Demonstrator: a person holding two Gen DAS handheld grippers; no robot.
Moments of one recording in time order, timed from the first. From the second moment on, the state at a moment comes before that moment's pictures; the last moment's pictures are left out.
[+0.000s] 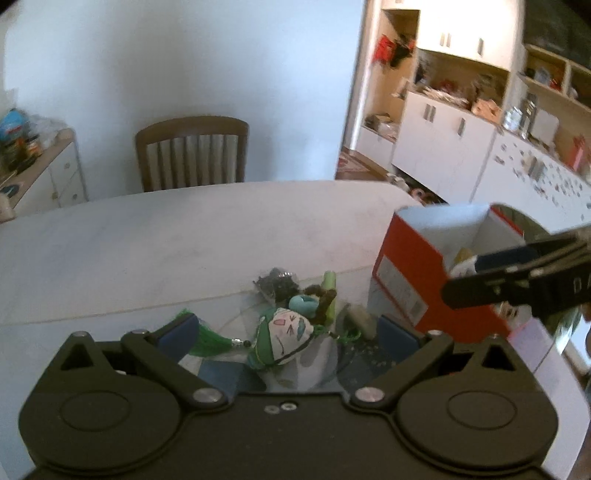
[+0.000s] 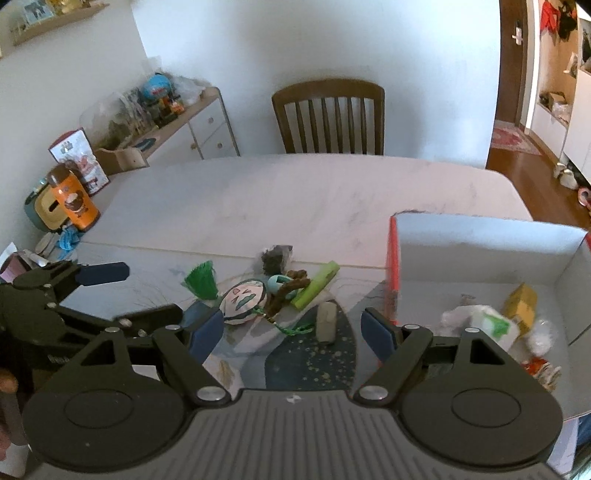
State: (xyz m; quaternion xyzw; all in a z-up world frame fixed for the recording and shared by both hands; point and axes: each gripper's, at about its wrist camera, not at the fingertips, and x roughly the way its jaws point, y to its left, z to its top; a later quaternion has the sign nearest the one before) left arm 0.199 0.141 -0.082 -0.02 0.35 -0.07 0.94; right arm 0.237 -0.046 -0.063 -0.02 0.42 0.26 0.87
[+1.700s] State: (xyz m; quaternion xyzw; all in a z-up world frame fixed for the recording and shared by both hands) left arm 0.280 0.157 -0.167 -0.03 0.42 -0.13 0.90; right arm 0.342 0.033 -0.155 -0.02 0.51 0.22 0.83
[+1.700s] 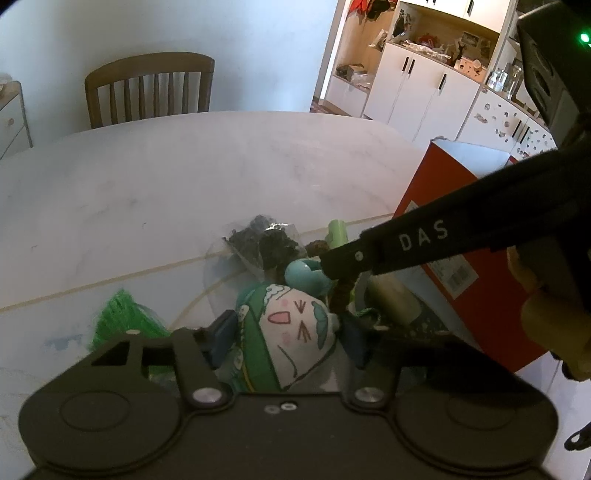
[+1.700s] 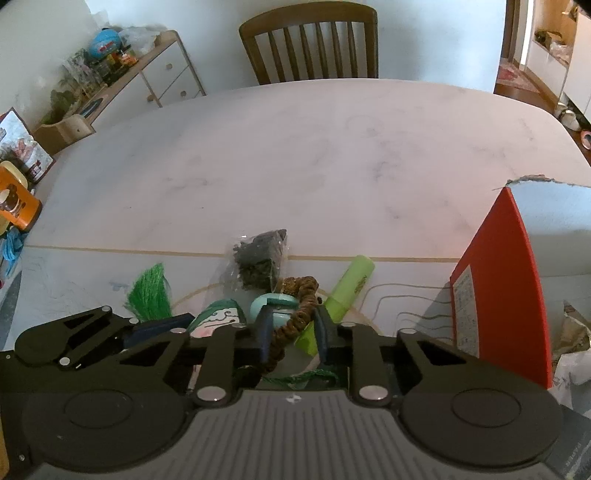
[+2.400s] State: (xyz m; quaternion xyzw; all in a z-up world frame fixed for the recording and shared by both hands) left arm 0.231 0.169 -0.133 -0.08 0.42 -0.10 0.90; right arm 0.285 0.016 -0.101 0.00 0.46 0.27 0.85
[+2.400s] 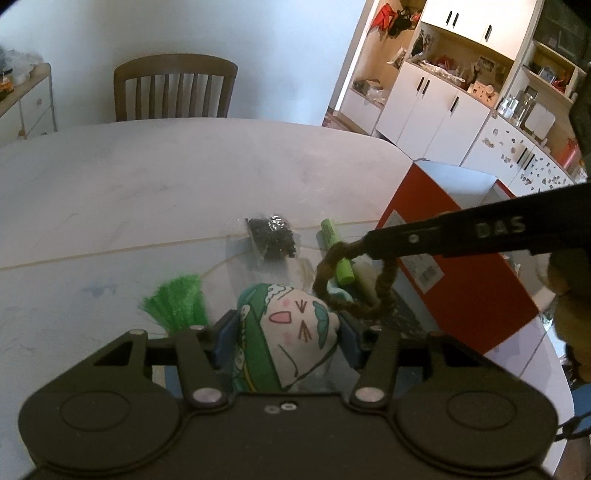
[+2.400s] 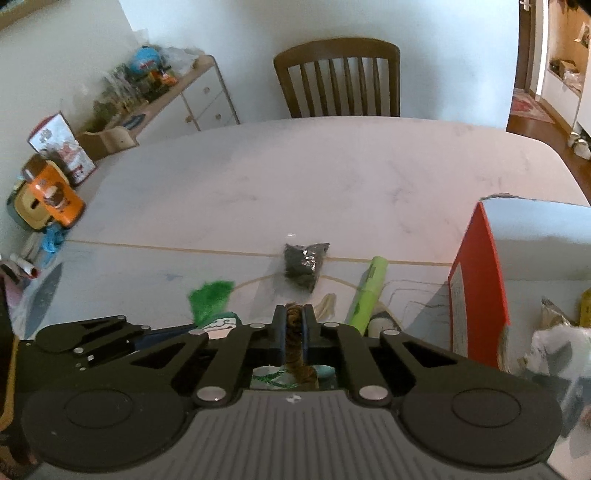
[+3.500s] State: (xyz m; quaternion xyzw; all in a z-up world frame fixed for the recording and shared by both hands) left arm 0.230 0.033 0.001 -0.02 0.36 -0.18 0.92; right arm 0.239 -0.174 -0.017 0.04 0.40 0.22 0.89
